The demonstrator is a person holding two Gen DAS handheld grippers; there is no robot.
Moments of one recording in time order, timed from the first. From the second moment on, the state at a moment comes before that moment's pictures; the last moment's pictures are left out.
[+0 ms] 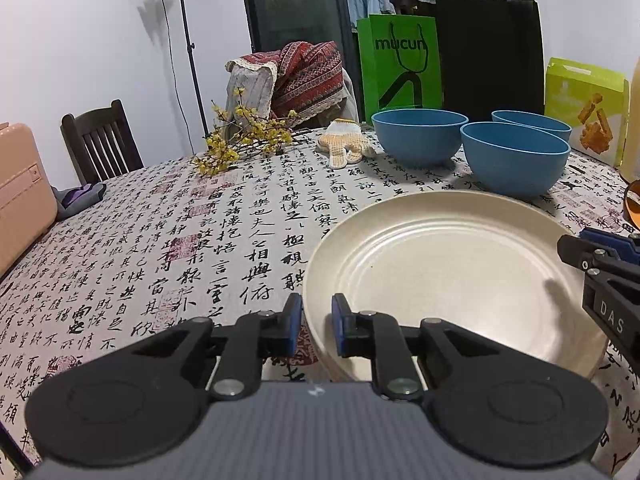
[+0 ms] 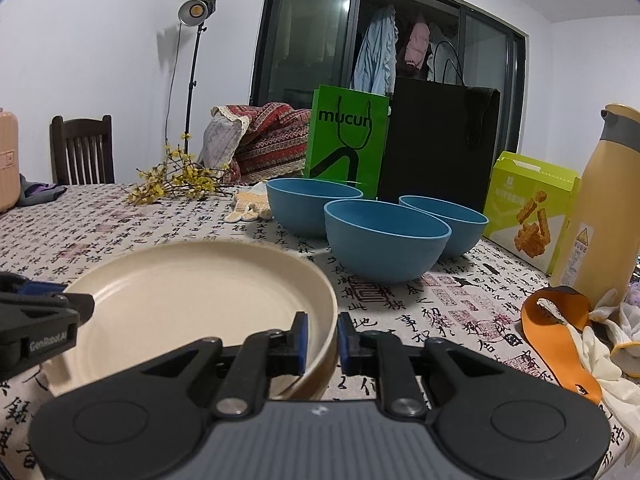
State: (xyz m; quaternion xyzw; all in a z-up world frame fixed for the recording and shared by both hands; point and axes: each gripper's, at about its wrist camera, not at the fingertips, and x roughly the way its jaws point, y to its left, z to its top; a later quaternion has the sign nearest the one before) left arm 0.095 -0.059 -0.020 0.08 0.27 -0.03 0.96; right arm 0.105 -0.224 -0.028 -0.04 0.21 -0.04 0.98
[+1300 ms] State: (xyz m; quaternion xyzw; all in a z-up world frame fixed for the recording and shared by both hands) left arm 0.074 0.015 0.006 -0.05 0.22 -0.08 0.97; right arm 0.076 -0.270 0.007 0.10 0.20 0.01 0.97
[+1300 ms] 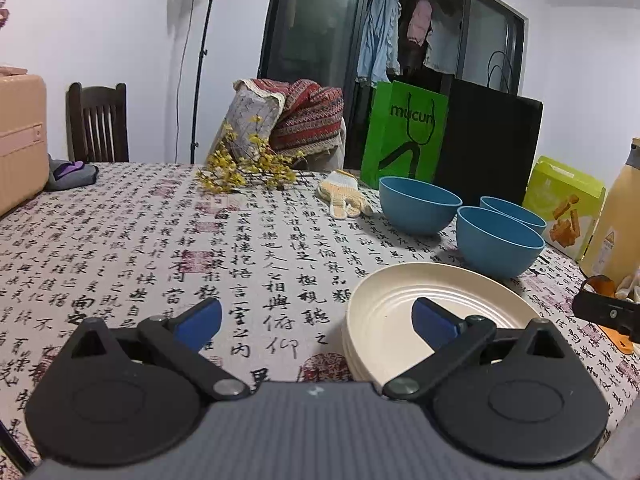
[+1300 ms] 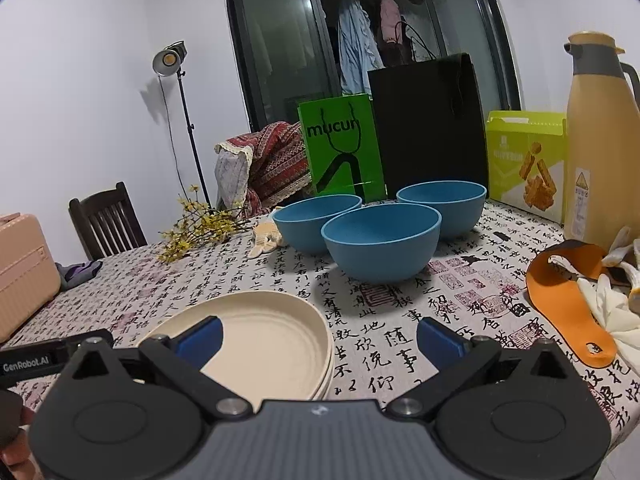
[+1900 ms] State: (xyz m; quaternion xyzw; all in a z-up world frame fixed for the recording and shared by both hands) left arm 0.050 0.030 0.012 -0.05 0.18 -0.07 0.98; right arm 0.053 -0.277 0.008 0.08 0.20 0.01 0.98
